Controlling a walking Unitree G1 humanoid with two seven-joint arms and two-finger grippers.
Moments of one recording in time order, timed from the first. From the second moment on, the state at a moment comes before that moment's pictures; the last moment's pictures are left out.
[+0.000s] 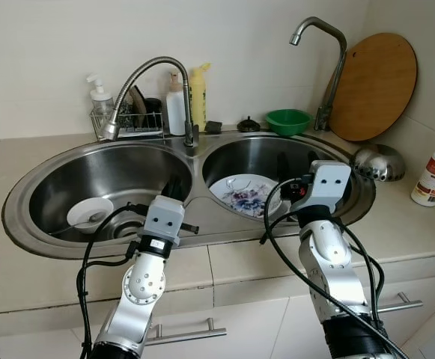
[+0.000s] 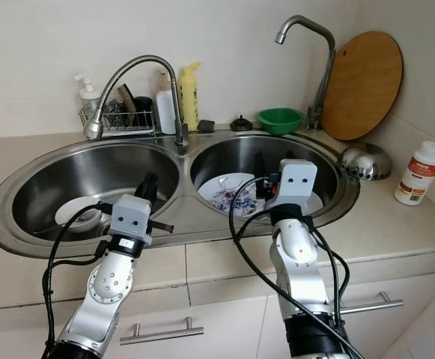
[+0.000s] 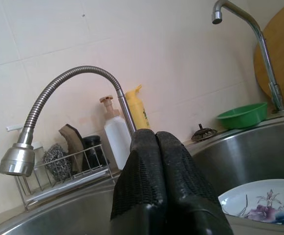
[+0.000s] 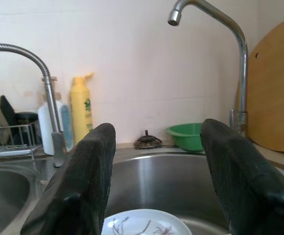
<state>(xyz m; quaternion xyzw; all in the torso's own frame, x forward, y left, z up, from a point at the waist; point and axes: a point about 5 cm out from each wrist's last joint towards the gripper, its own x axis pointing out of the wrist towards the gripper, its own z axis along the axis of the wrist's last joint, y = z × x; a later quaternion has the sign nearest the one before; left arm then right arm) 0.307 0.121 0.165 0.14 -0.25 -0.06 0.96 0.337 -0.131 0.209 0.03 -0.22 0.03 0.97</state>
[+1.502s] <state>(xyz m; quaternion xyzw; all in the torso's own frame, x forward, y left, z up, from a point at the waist) 0.295 0.124 0.133 0.15 -0.19 -0.08 0.97 0.303 -0.145 0.151 -0.01 -0.12 0.01 0.99</state>
